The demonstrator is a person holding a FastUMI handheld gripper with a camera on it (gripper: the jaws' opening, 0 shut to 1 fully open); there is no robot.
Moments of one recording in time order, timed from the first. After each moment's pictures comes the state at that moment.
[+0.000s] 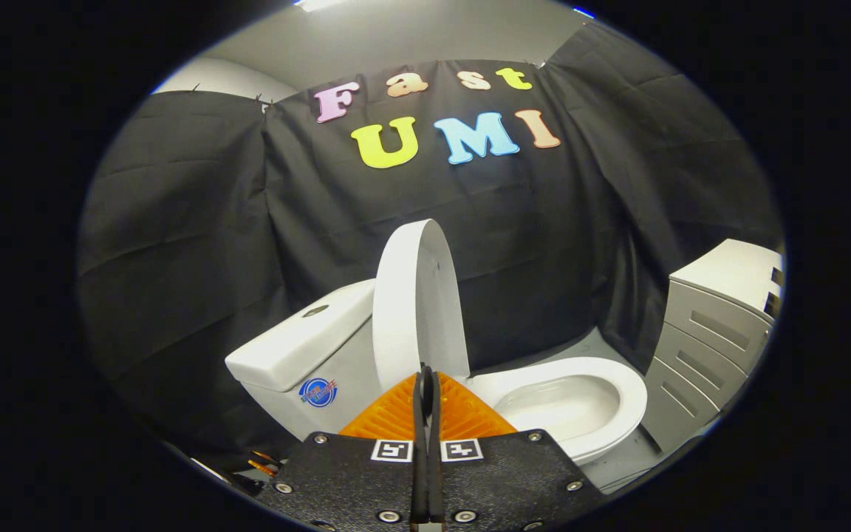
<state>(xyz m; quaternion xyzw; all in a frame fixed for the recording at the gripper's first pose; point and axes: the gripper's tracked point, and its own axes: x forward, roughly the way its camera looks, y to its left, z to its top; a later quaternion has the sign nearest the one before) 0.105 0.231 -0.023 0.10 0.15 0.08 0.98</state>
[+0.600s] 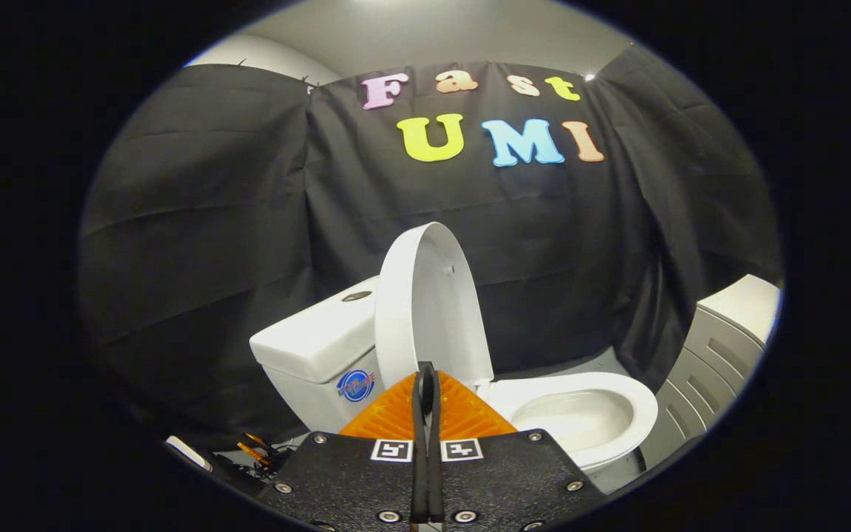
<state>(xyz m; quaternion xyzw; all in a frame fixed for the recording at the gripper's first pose) 0.105 0.265 -0.023 0.04 0.15 0.13 0.98</state>
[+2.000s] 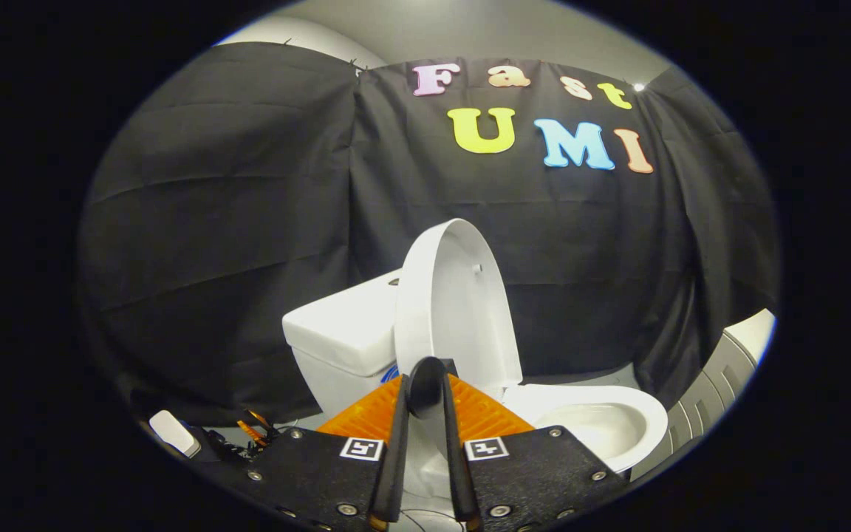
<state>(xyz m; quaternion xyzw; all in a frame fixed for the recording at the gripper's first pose) 0.097 0.272 -0.043 -0.02 0.17 0.20 0.96</state>
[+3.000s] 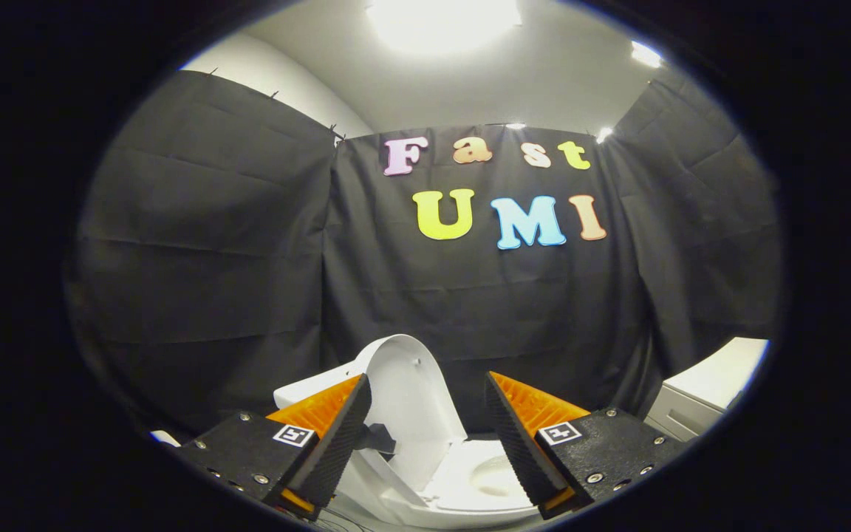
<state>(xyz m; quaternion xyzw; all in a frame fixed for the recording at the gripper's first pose) 0.062 0.165 0.107 0.01 0.00 0.15 0.99</state>
